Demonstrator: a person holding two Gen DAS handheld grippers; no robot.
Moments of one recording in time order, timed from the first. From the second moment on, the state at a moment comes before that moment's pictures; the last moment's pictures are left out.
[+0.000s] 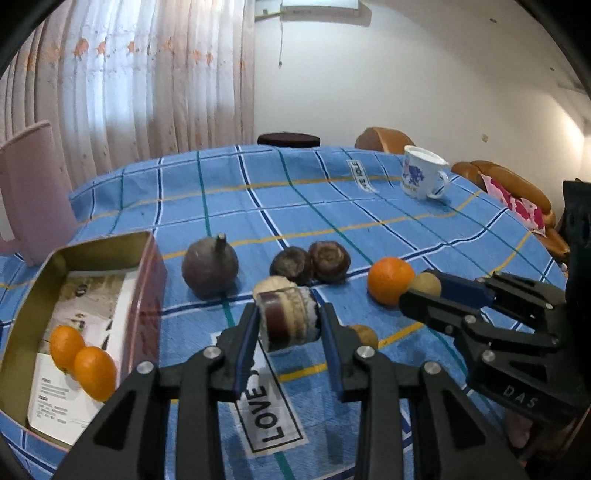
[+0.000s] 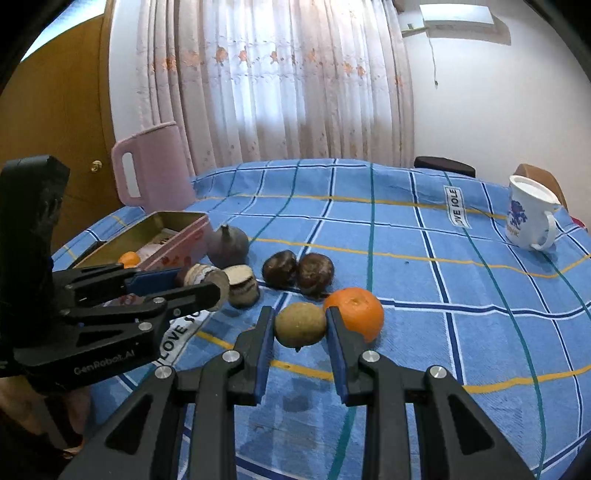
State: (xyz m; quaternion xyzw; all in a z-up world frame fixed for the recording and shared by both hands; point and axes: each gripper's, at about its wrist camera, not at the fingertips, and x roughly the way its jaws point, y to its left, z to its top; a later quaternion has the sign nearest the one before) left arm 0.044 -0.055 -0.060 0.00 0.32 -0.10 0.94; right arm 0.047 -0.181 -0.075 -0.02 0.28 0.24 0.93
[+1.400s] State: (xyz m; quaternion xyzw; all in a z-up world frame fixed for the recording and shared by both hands) left arm 0.022 -0.040 -0.037 0.01 0.22 -0.04 0.97; right arm 0.036 -0.171 -0.054 -0.02 0.22 0.26 0.94
